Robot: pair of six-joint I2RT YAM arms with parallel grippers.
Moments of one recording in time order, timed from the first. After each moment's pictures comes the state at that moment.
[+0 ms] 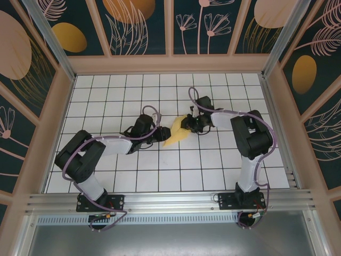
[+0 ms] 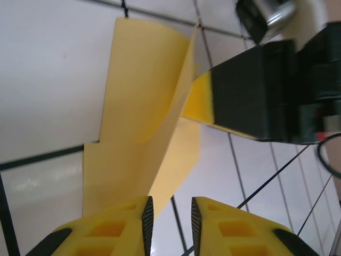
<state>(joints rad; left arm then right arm) -0.64 1.67 0.70 0.38 0.32 -0.76 0.42 1.94 1.11 -0.22 -0.53 0.60</state>
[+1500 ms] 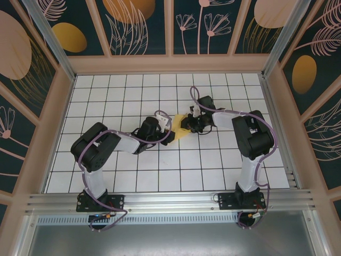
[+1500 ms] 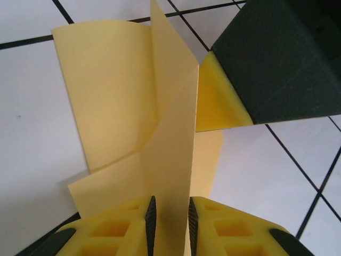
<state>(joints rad) -0.67 1.88 0.74 0.54 0.28 -0.35 0.40 1.92 1.09 -0.22 -0.64 0.61</state>
